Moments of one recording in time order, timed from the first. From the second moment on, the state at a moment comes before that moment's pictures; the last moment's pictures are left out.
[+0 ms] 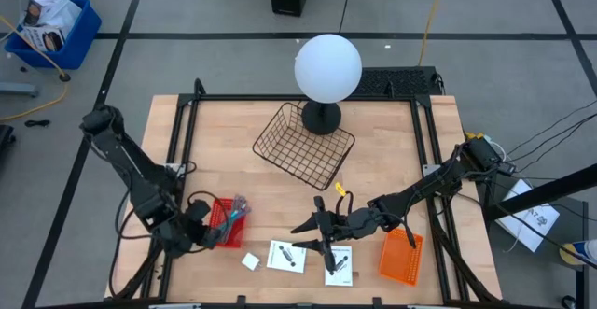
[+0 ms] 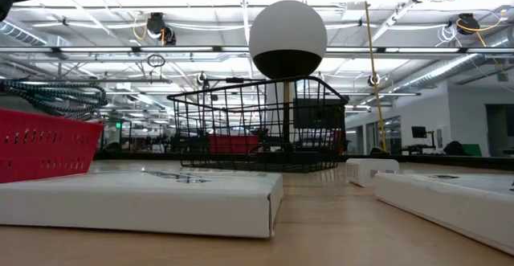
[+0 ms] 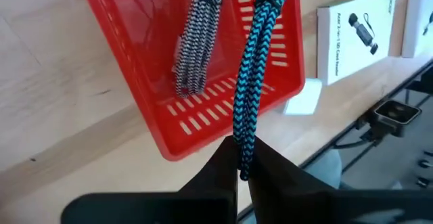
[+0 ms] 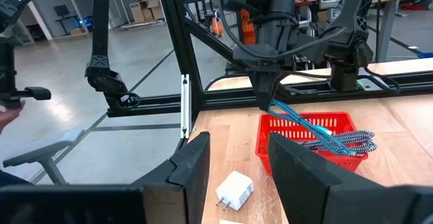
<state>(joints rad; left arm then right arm) -0.94 1.13 0.69 -0.65 -0.22 -2.10 0.48 1.70 1.03 0.53 0.29 0.25</state>
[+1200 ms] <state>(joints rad) -0.85 0.92 0.69 -0.75 -0.55 -1.26 0.48 1.70 1.03 0.53 0.29 0.25</state>
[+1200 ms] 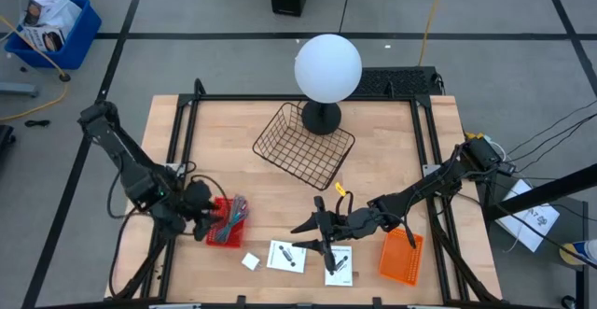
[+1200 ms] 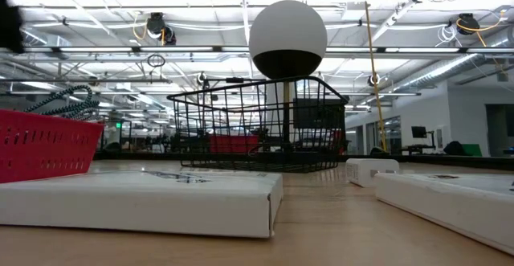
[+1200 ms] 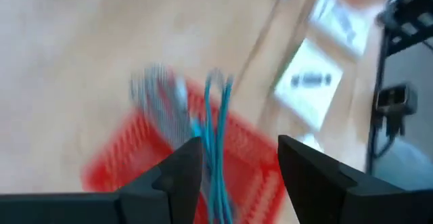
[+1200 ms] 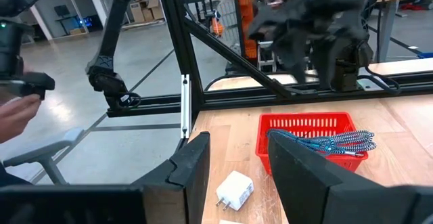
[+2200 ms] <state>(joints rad) 0.03 1.20 0.95 -0.76 -0.20 0.15 0.48 1.70 1.03 0.53 0.29 0.25</state>
